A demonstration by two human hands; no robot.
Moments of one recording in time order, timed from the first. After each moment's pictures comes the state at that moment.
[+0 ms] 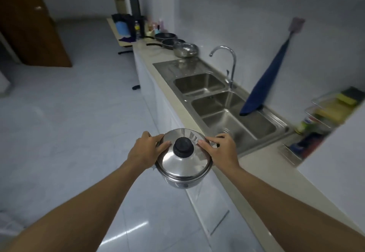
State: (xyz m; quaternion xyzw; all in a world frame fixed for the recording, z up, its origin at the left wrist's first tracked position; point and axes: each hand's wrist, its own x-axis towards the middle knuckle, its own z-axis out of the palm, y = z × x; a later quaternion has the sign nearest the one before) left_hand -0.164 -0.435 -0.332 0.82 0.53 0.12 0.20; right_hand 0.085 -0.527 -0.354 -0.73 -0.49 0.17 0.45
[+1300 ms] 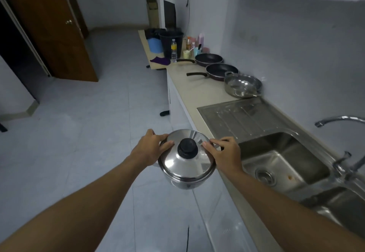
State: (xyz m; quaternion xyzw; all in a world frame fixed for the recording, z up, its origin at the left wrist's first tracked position) left_hand -0.235 0.235 -0.314 0.79 0.57 0.11 0.20; right_hand 0.020 0.164 -0.353 -0.69 -0.52 0.18 0.47
